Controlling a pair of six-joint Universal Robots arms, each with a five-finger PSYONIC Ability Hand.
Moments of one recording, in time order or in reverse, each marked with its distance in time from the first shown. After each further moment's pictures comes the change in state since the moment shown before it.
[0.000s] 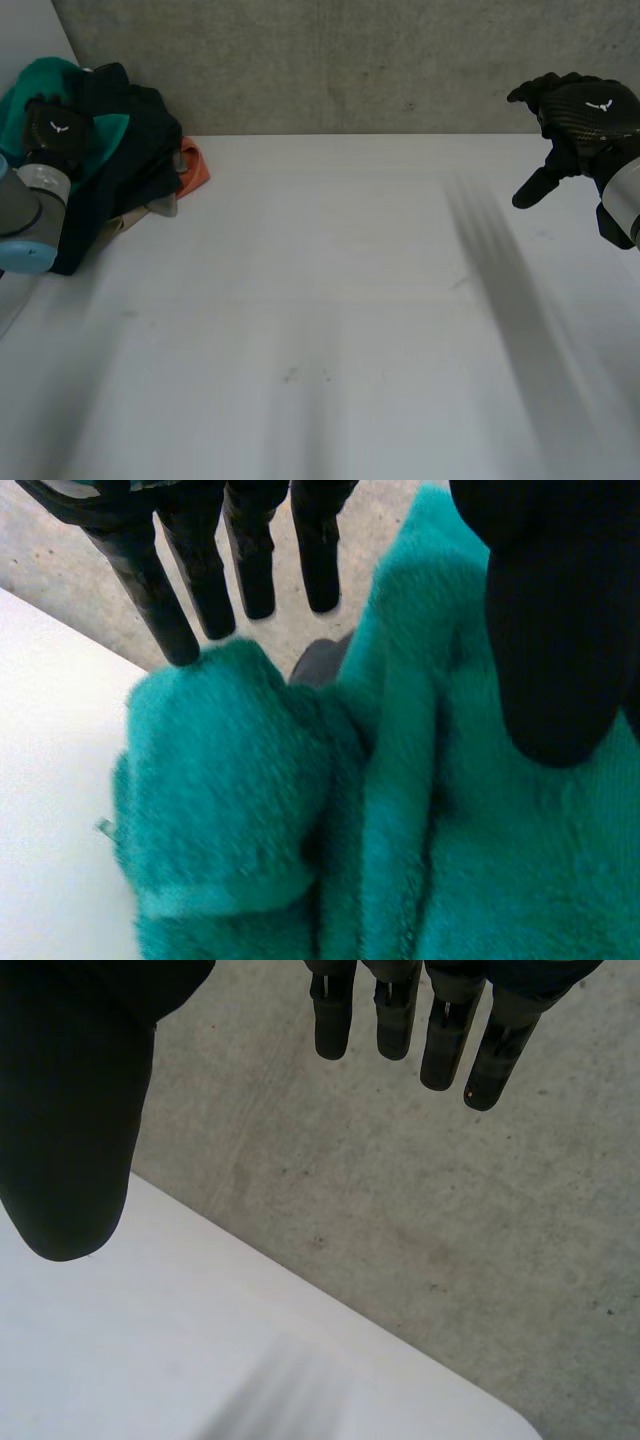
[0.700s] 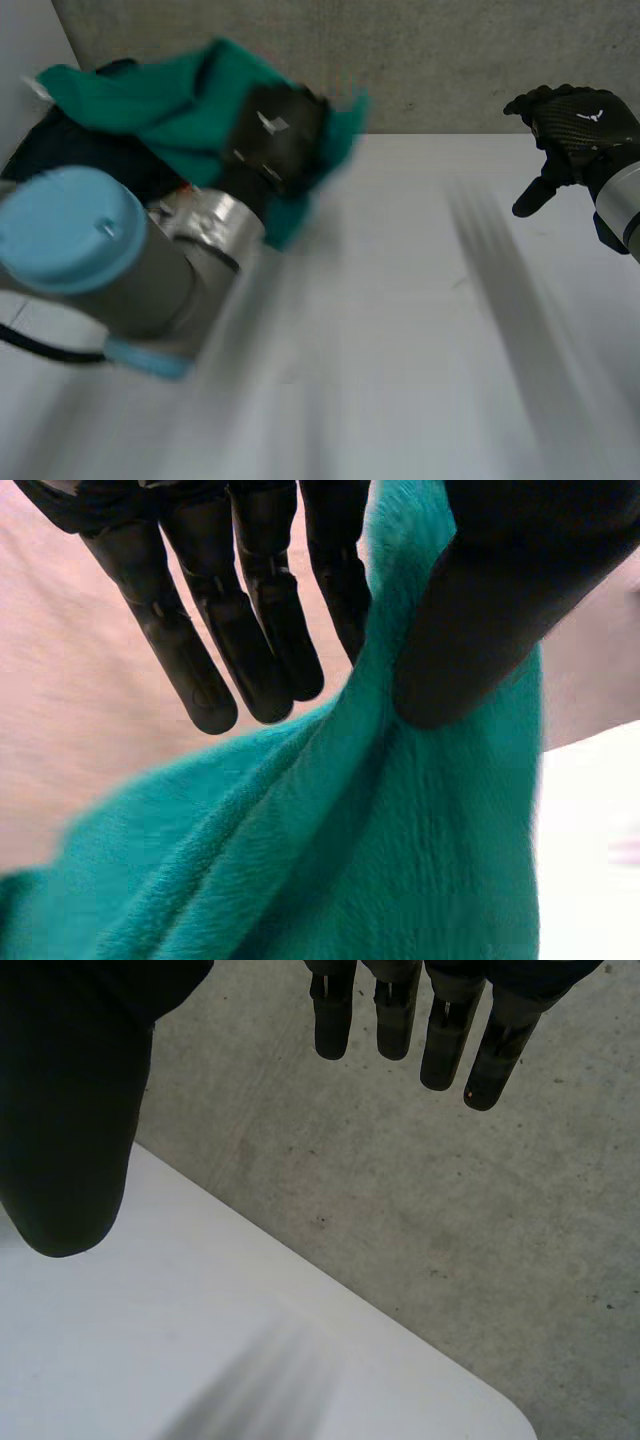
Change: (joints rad) left arm -0.695 0.656 -0.733 0.126 -0.092 -0.495; right arm 0.000 0.026 -0.002 0.003 0.000 -0.062; left_hand 0.521 0.537 0.547 0.561 0.565; right_hand 0.000 0.000 0.000 0.000 0.000
